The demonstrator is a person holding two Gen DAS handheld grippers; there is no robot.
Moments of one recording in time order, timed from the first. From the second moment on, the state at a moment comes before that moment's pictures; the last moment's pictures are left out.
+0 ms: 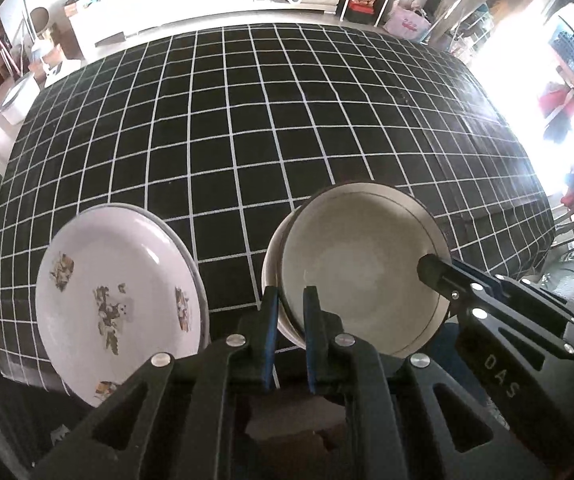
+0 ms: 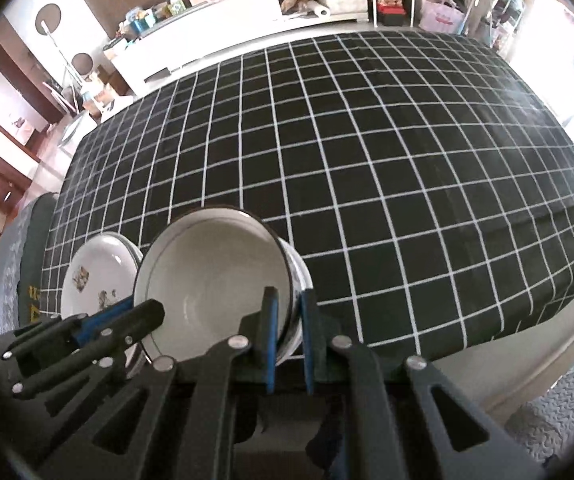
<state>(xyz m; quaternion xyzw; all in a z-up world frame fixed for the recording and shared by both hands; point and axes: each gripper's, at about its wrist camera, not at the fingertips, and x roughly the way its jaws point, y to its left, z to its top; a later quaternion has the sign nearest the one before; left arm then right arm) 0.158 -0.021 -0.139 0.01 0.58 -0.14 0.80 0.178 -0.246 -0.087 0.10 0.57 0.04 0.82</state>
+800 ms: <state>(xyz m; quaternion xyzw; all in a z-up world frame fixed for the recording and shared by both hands) 0.165 -0.011 -0.142 -0.03 0.57 -0.15 0.80 0.176 -0.251 -0.094 0.12 0.57 0.05 0.81</state>
